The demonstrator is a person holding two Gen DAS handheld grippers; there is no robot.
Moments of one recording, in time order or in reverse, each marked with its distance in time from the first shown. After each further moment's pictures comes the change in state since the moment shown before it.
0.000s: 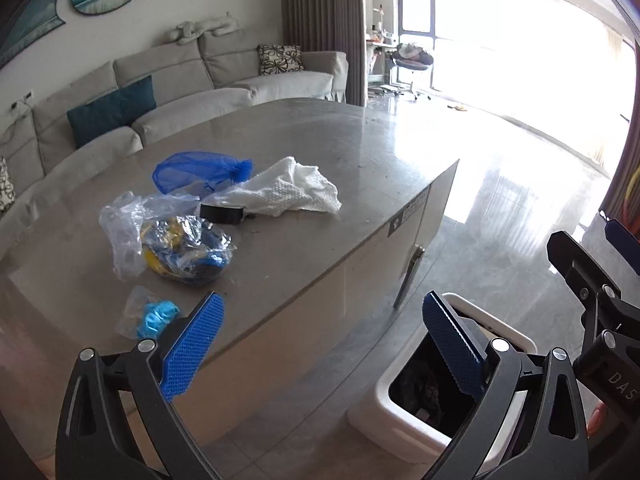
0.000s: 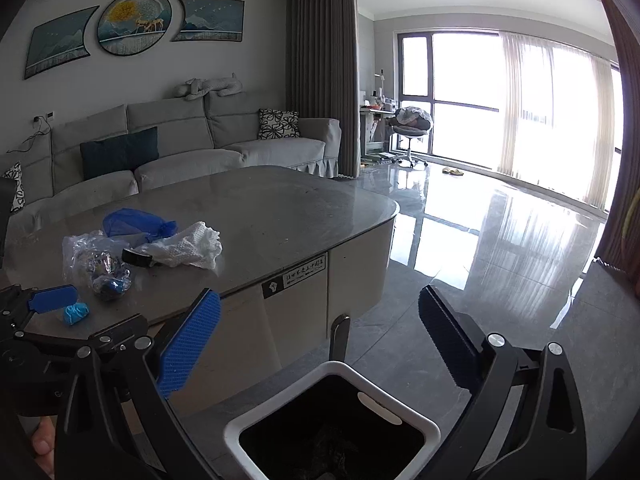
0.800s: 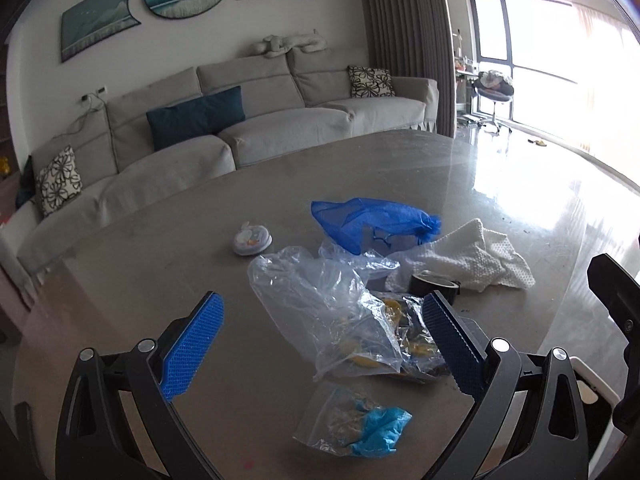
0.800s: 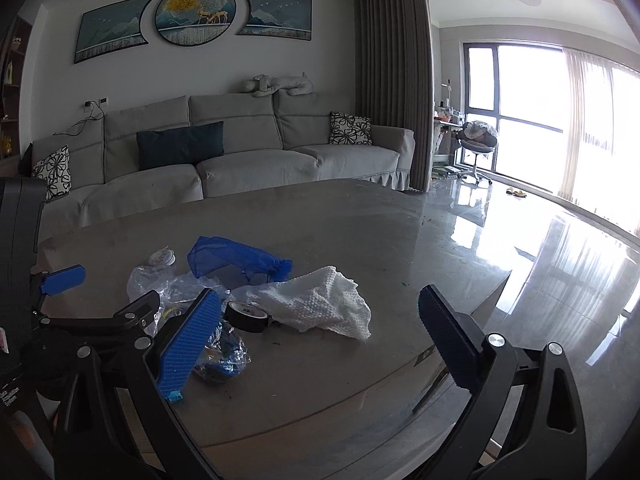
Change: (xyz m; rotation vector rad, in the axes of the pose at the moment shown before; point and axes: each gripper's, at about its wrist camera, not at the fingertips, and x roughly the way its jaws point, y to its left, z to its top) left arm 0.040 0.160 0.045 -0.092 -0.073 0.270; right arm 0.064 0.145 0.053 -0.090 0.000 0.189
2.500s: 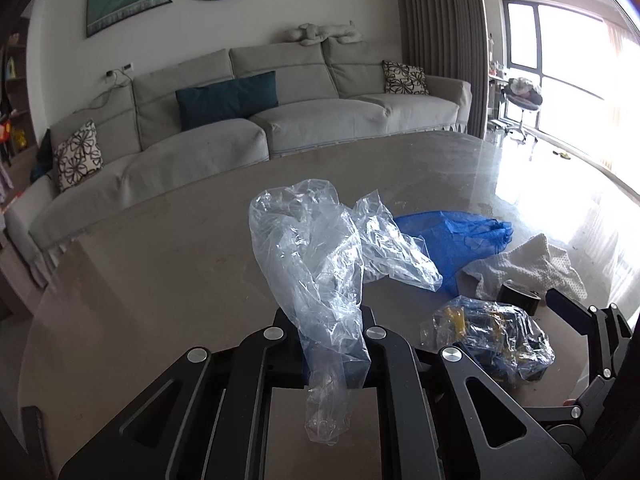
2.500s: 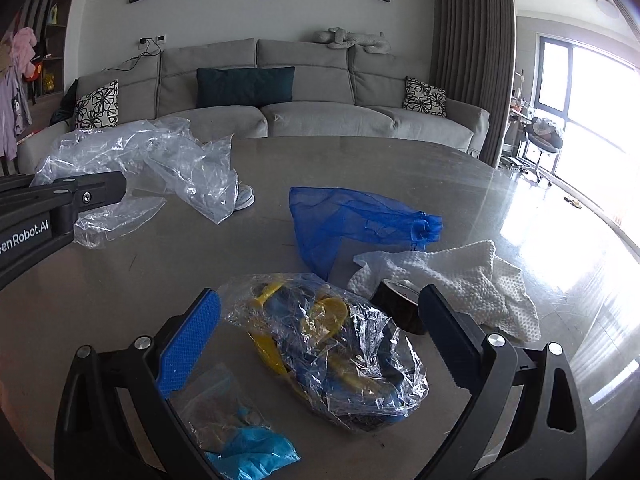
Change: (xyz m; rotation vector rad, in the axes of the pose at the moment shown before) left arm 0.011 0.083 0.004 -0.069 0.033 0.052; right arm 0.090 0.120 -0.032 -0.162 0.154 0.174
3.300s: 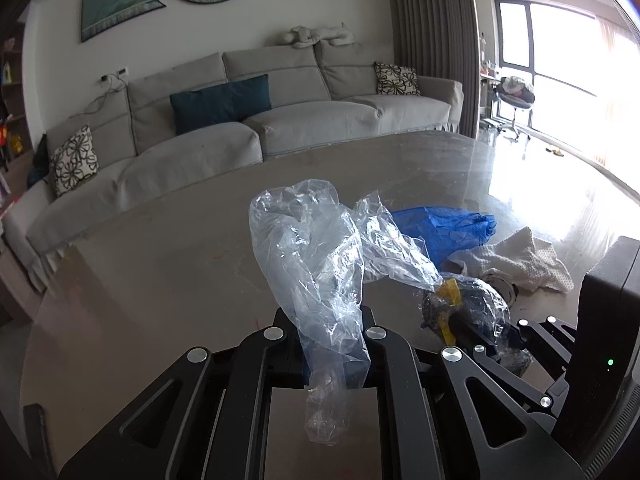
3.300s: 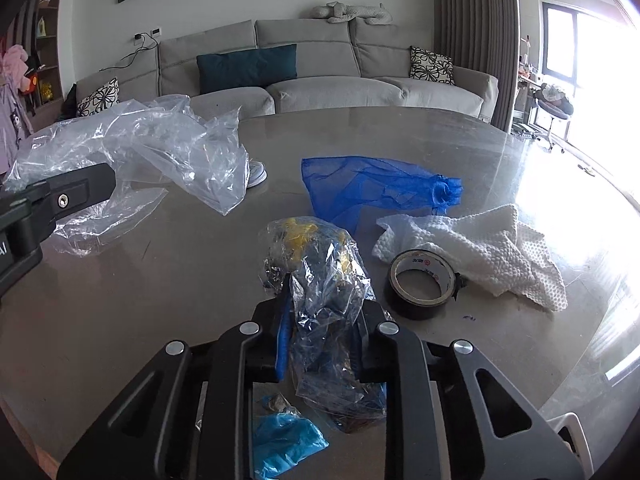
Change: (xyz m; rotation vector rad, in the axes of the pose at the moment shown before) left arm -0.020 0.002 -0.005 0.011 -0.015 -0.024; right arm -0.007 0.000 -0.002 0.068 0.083 0.074
